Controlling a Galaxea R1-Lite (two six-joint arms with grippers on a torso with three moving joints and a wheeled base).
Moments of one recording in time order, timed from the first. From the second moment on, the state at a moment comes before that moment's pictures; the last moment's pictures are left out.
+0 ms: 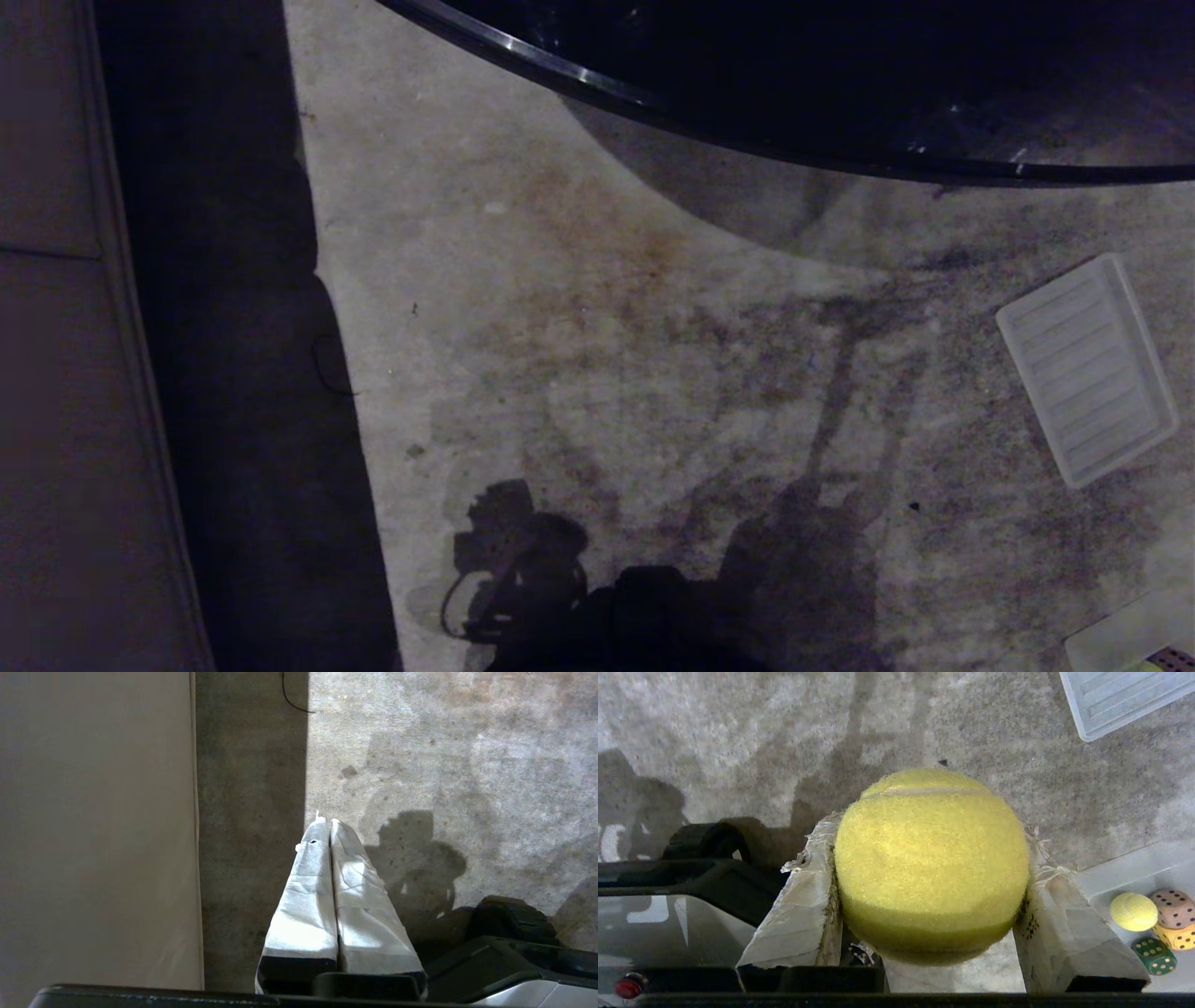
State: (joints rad) left arm 0.00 0.00 0.00 -0.01 0.06 -0.11; right arm 0.01 0.01 -0.09 0.24 0.00 0.03
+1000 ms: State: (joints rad) left arm 0.00 0.00 0.00 -0.01 0.06 -0.09; right arm 0.01 0.00 -0.09 0.24 0.00 0.04
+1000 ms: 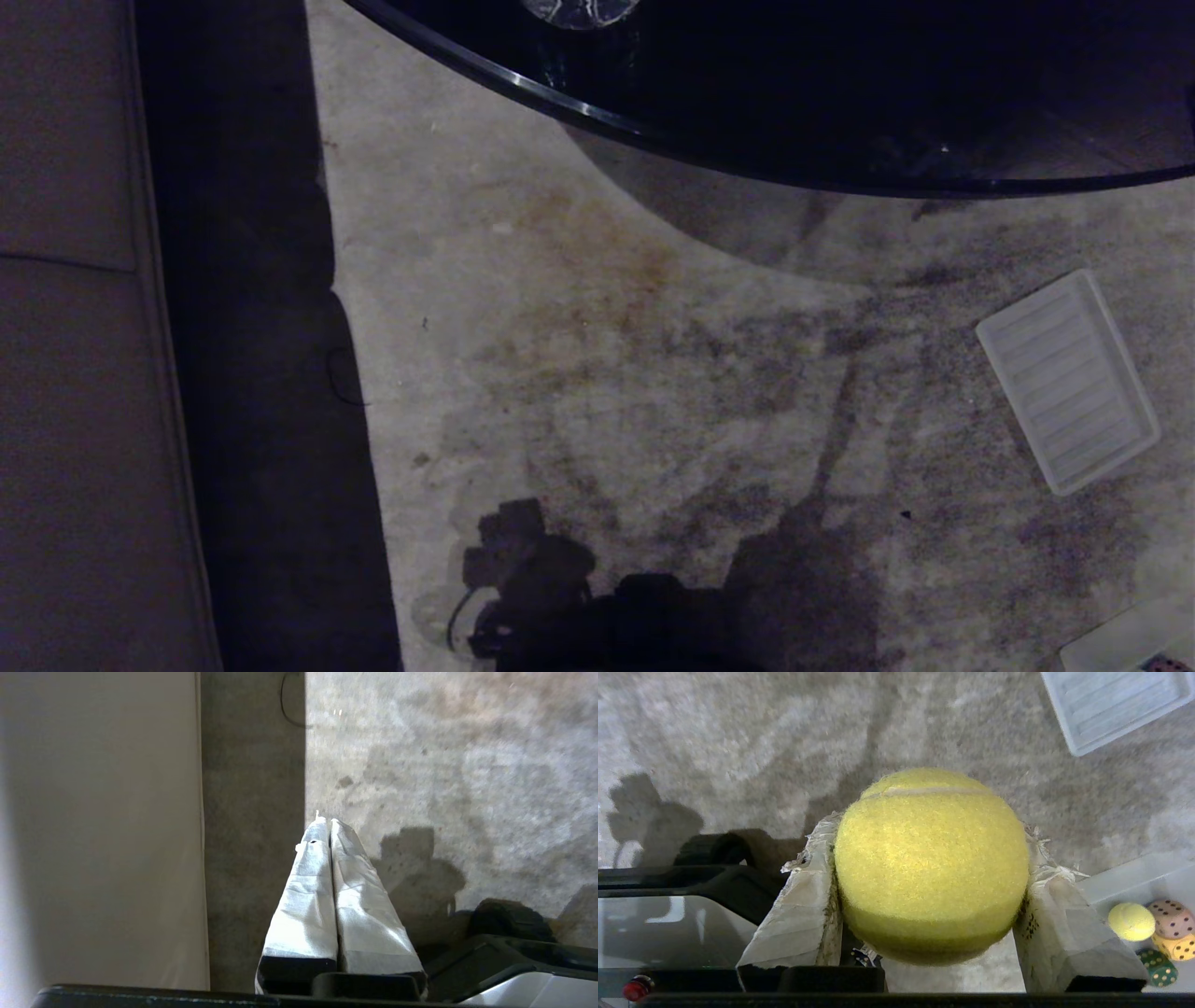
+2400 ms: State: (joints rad) left arm 0.00 0.00 0.00 -0.01 0.07 -0.11; right arm 0.01 0.00 -0.09 0.24 0.00 0.04
